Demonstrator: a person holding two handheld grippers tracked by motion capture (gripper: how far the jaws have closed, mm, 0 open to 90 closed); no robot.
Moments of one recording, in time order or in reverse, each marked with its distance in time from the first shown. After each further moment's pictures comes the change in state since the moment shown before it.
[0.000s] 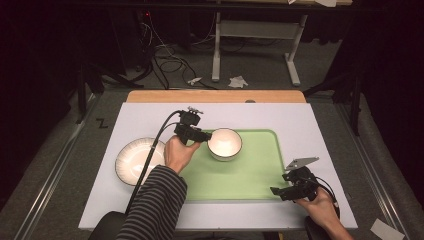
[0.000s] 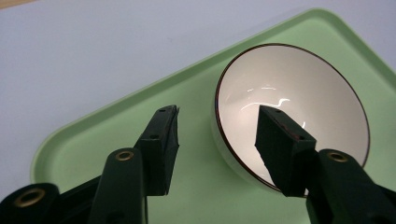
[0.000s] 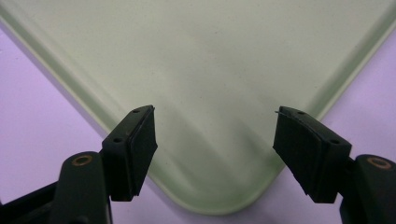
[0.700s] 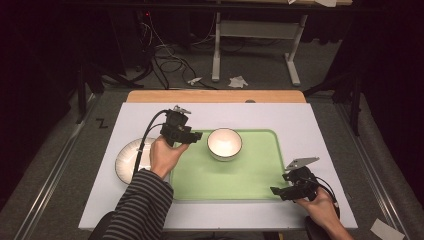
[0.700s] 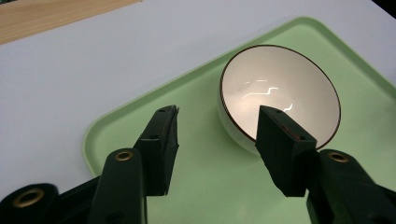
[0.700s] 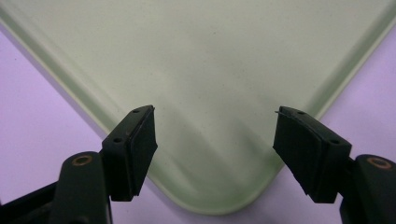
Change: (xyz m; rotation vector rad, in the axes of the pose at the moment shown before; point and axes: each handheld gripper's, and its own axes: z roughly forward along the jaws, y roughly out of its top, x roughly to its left) left arm 0.006 -0.012 -0.049 -0.052 0.015 0.047; right arm 0.000 0.000 0.000 -0.002 -0.003 0.005
